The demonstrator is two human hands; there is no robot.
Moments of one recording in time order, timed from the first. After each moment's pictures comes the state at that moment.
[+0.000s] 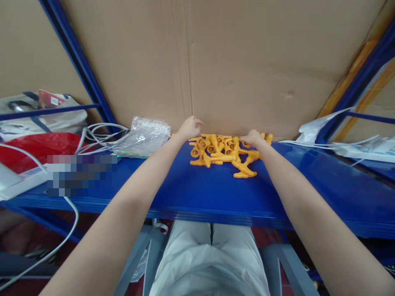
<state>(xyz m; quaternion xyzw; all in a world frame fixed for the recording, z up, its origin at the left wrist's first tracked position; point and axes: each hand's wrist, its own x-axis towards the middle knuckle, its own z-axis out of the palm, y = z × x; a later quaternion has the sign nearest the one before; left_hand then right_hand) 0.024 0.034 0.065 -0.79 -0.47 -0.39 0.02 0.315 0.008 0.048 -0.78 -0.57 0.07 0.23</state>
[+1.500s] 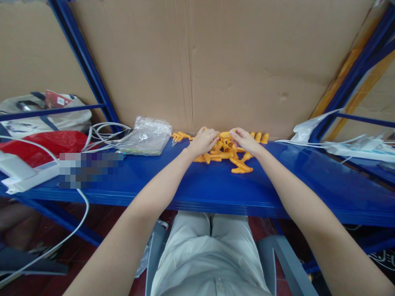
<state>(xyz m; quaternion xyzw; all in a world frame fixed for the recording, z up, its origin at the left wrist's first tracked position) 0.067 -0.051 0.039 -0.88 -0.34 -0.29 0.16 0.285 -0.058 0.040 -0.39 -0.73 0.30 0.48</state>
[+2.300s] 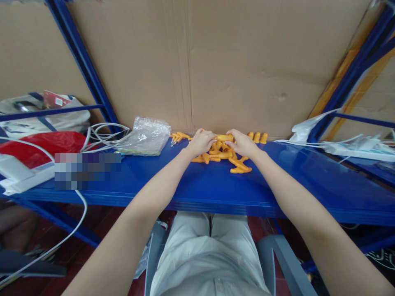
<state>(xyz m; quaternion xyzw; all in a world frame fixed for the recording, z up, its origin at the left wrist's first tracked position) 0.064 -0.045 0.036 -0.88 -0.35 -0.27 0.16 0.293 -0.060 0.033 -0.44 -0.84 -0.10 0.31</state>
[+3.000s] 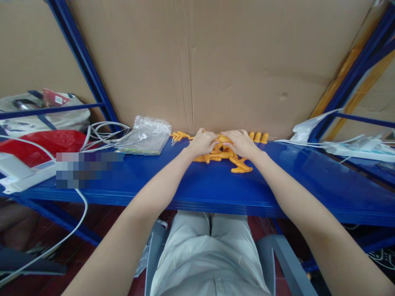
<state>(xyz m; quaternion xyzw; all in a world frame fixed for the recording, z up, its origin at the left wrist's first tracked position) 0.070 -0.061 0.044 -0.89 -0.36 -0.24 0.15 0.288 -0.068 0.034 -0.40 -0.86 -0.21 0.22</state>
